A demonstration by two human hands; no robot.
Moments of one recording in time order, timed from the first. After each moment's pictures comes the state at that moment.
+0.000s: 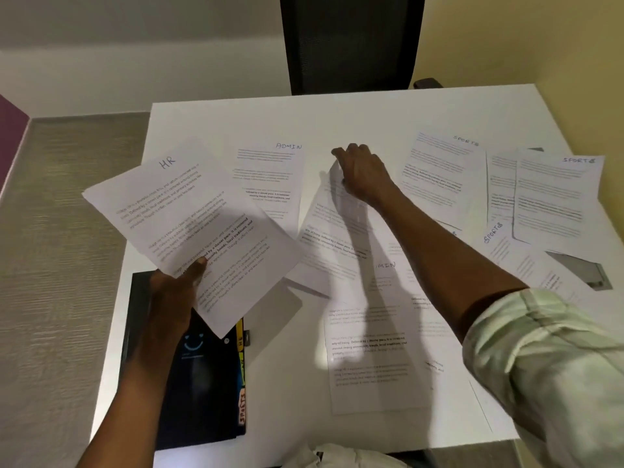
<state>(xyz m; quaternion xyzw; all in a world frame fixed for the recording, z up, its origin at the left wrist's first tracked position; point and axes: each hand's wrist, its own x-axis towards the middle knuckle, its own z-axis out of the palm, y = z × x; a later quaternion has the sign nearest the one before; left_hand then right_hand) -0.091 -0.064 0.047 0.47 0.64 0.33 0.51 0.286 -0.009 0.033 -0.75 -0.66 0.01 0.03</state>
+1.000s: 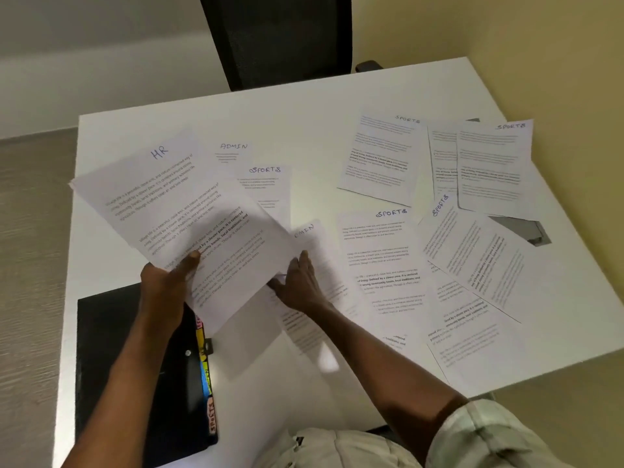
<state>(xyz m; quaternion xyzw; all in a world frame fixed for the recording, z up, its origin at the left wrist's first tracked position) -0.024 -0.069 0.049 0.45 0.59 0.30 0.59 0.161 -0.171 -0.039 -0.81 -0.41 0.40 0.14</state>
